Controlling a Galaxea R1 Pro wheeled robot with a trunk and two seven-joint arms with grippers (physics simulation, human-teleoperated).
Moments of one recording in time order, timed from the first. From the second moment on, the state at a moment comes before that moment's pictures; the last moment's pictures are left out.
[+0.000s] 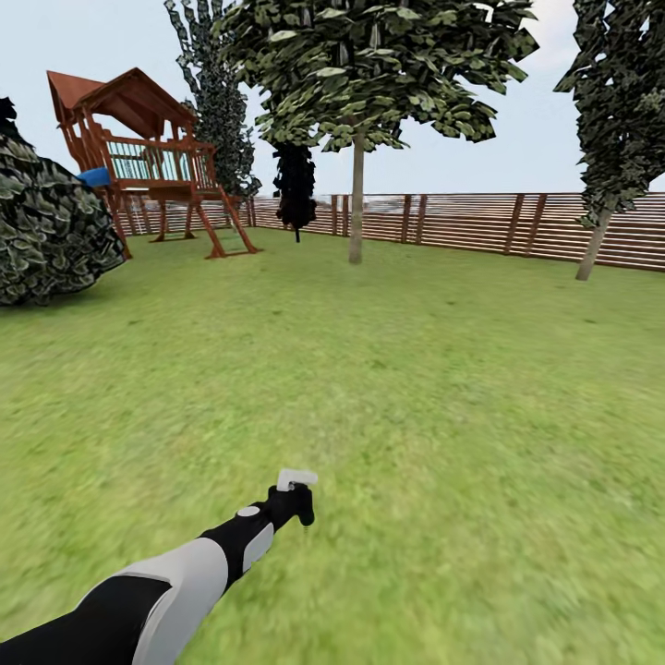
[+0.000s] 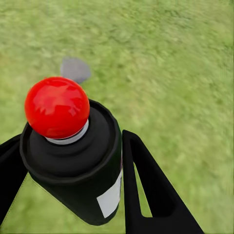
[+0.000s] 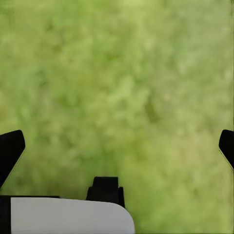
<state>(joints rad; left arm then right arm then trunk) -0.87 -0.17 -0.05 -0.03 0.04 -0.16 -0.19 -0.28 -0.09 0.02 0.05 -0.02 -0.30 0.09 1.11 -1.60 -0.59</state>
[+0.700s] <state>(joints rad) -0.87 -0.17 -0.05 -0.03 0.04 -0.16 -0.19 -0.28 -0.09 0.02 0.05 -0.02 -0.30 0.08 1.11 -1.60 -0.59</state>
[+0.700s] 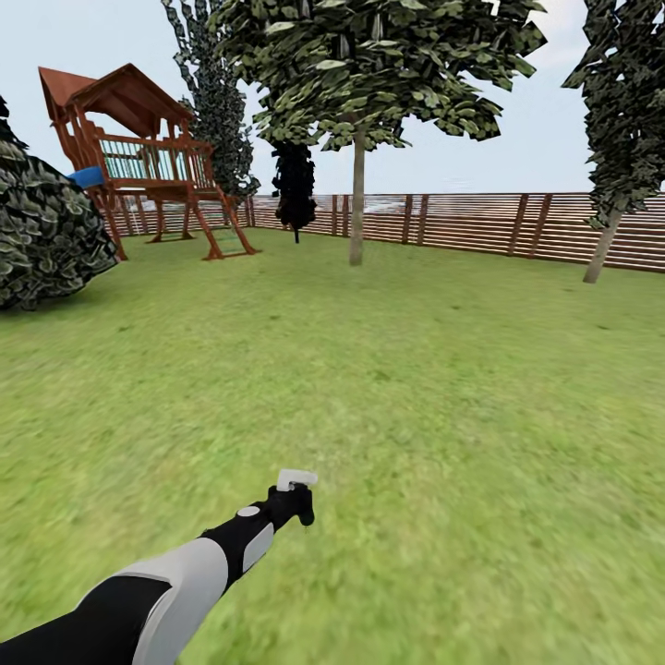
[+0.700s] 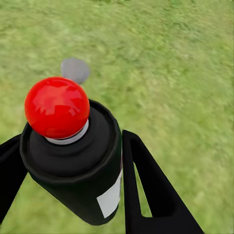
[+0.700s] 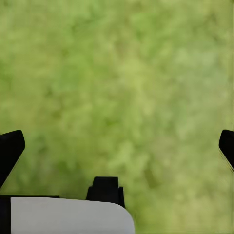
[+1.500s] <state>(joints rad) -0.87 -0.17 -0.05 -0.03 0.04 -0.16 -0.19 -0.28 -0.09 0.02 0.05 -0.02 -0.30 0.08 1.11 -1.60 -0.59</state>
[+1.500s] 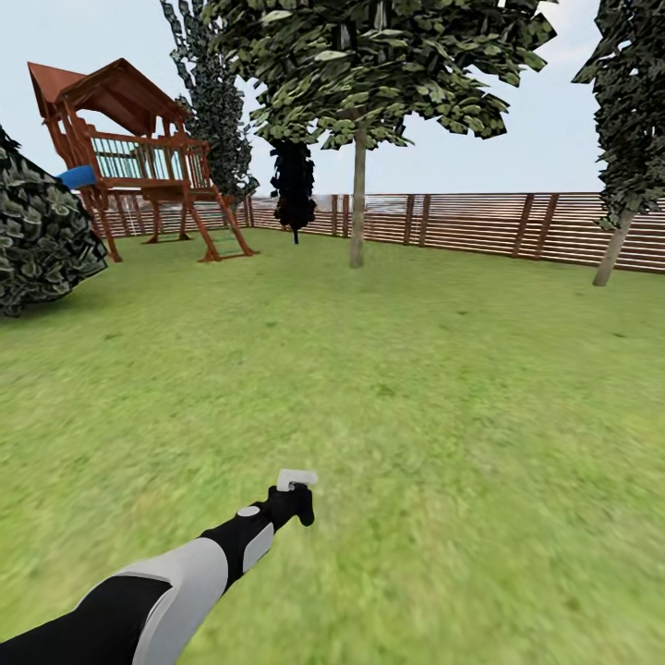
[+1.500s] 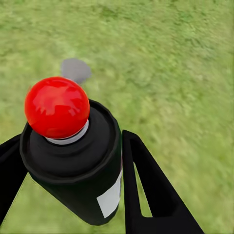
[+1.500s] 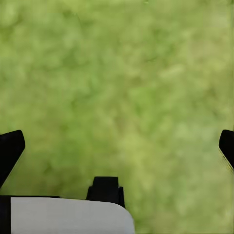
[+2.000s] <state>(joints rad) -0.87 -0.17 -0.05 -0.03 0.04 -0.16 -0.19 -0.28 -0.09 0.02 0.05 -0.02 -0.30 0.08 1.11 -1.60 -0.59</state>
